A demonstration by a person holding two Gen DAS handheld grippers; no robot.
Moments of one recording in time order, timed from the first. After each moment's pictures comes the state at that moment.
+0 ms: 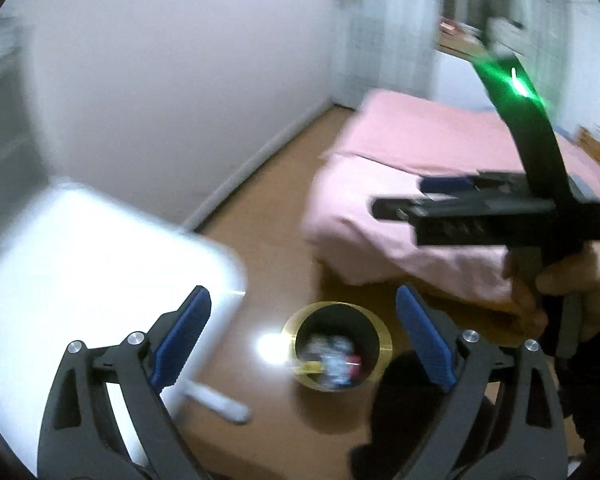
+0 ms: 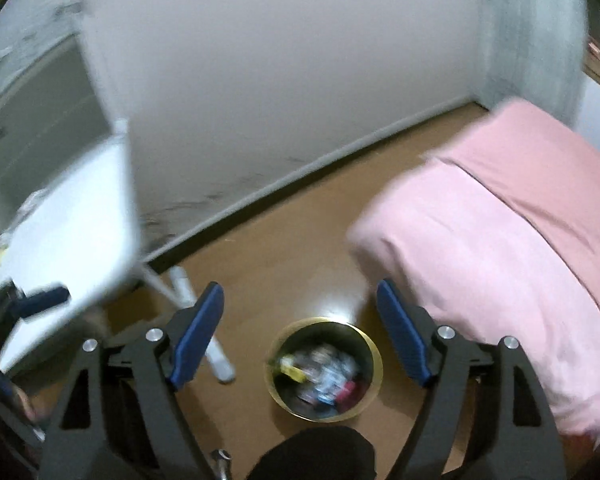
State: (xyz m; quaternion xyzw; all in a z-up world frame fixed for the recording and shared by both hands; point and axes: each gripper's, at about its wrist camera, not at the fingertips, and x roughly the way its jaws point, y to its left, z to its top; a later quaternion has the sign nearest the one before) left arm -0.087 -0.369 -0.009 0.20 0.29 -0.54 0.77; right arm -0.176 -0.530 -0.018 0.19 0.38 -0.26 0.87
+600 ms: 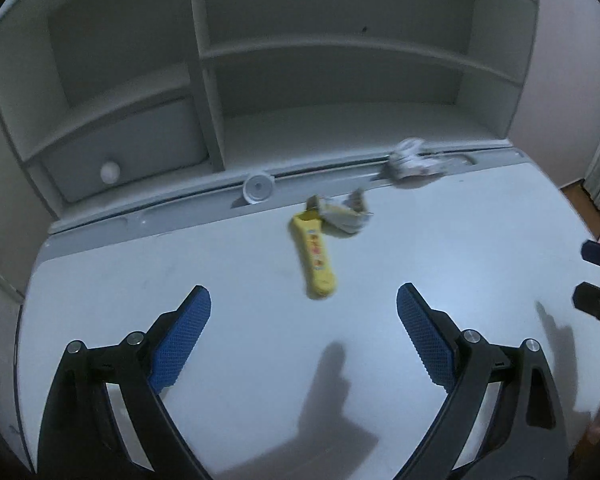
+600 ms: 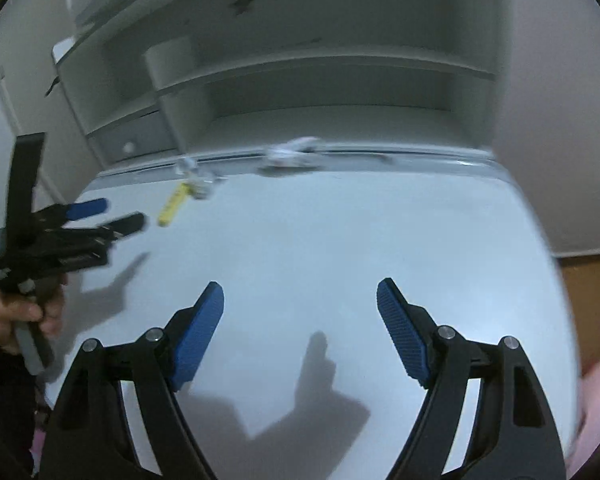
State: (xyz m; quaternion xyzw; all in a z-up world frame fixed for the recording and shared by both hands) left arm 0.213 -0.040 -0.030 0.08 0.41 -0.14 0.90; right arm 0.148 -0.259 0.003 0.07 0.42 0.08 0.90
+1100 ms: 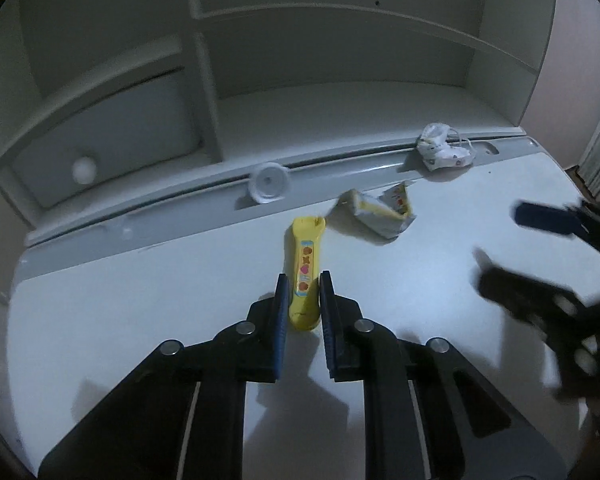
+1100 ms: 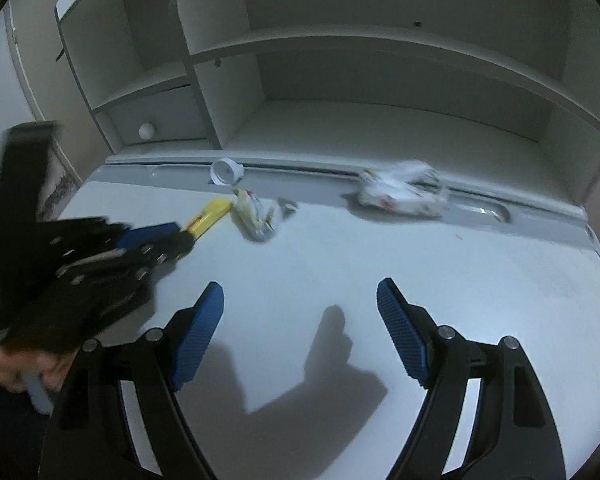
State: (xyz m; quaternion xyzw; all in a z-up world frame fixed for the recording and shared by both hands) left arm 0.251 -0.031 -0.051 0.09 0.43 -0.16 0.88; right arm 0.246 -0.176 -0.020 0.02 0.44 0.12 0.89
